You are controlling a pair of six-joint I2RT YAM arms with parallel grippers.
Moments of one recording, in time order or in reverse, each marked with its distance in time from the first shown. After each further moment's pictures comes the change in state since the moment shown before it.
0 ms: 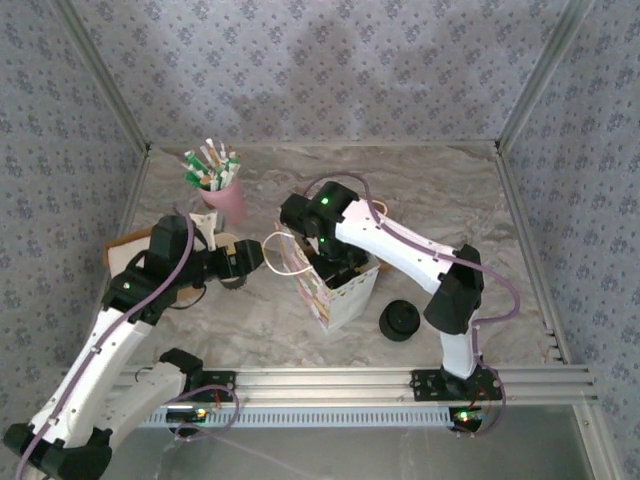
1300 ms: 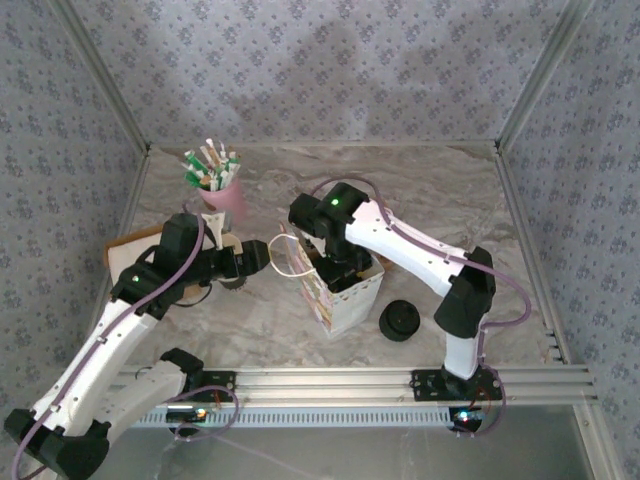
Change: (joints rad) left arm -0.042 0.045 0.000 0.004 -0.045 -0.007; right arm -0.019 -0.064 -0.084 0.048 -0.079 -0.044
